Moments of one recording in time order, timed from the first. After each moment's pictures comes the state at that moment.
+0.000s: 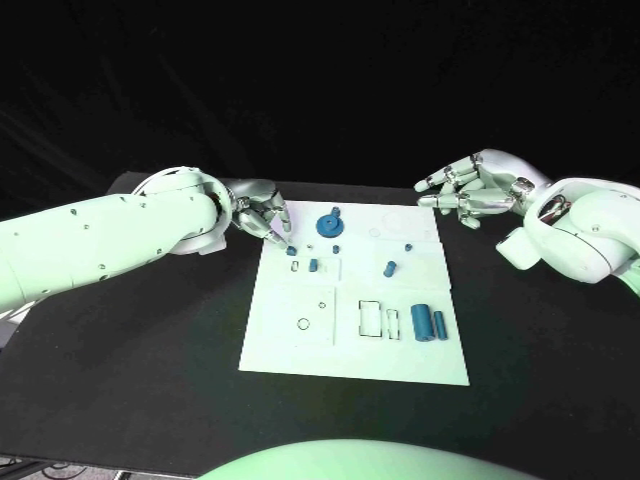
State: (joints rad) left arm 1.28 -0.81 -0.05 1.30 -1.29 0.02 -0.06; left_hand 1.18 -0.20 0.38 -0.06 0.06 0.94 0.12 0.23 0.34 1.22 0.05 1.28 1.11 1.47 -0.03 1.57 1.31 0.07 1.46 0.07 1.31 1.31; right arm 1.31 -0.87 -0.04 1.47 -0.76 -0.16 0.13; right_hand 1.31 0.00 0.09 0.03 0.19 0.95 0.15 0.12 0.07 1.10 0.06 0.72 0.76 1.47 -0.02 1.25 1.15 0.12 1.19 0.09 1.19 0.82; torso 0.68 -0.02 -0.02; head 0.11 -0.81
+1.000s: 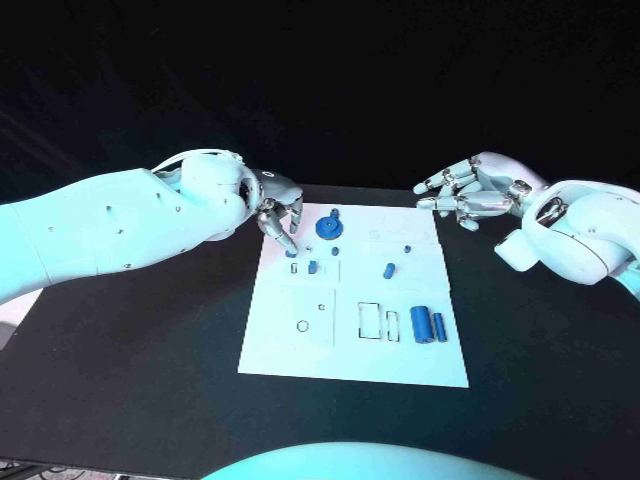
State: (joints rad) left arm 1.35 -0.72 -0.08 1.32 -1.70 0.17 -0.09; left_hand 1.21 -0.14 0.05 0.20 0.06 0.97 0.06 0.28 0.33 1.37 -0.03 1.36 1.24 1.46 -0.07 1.57 1.31 0.05 1.47 0.04 1.41 1.31; right arm 1.30 -0.87 -0.04 1.46 -0.76 -0.16 0.13; right_hand 1.31 0.00 0.08 0.03 0.19 0.95 0.15 0.12 0.07 1.10 0.06 0.72 0.76 1.47 -0.02 1.25 1.15 0.12 1.19 0.09 1.19 0.82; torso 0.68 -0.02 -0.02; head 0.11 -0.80
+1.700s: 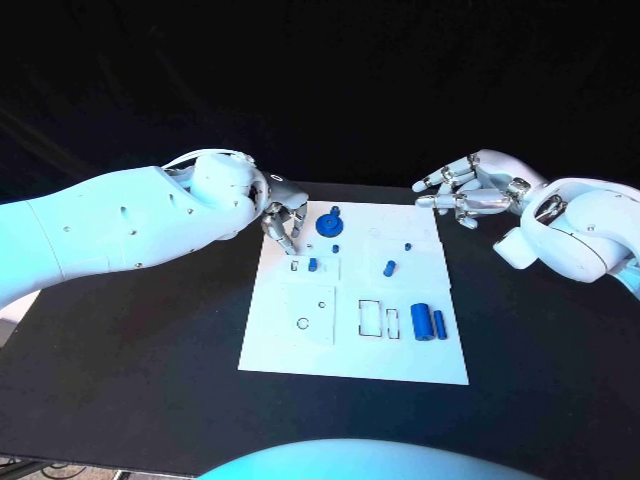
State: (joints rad) left arm 1.35 -0.69 -0.09 1.30 -1.75 0.23 -0.08; left_hand 1.28 -0.13 0.10 0.21 0.06 0.97 0.05 0.26 0.32 1.38 -0.03 1.36 1.24 1.46 -0.08 1.57 1.31 0.05 1.46 0.03 1.41 1.31; right arm 1.30 -0.86 -0.04 1.46 -0.76 -0.15 0.13; right_hand 1.31 0.00 0.08 0.03 0.19 0.95 0.15 0.12 0.07 1.10 0.06 0.72 0.76 1.47 -0.02 1.25 1.15 0.12 1.19 0.09 1.19 0.82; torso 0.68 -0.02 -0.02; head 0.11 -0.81
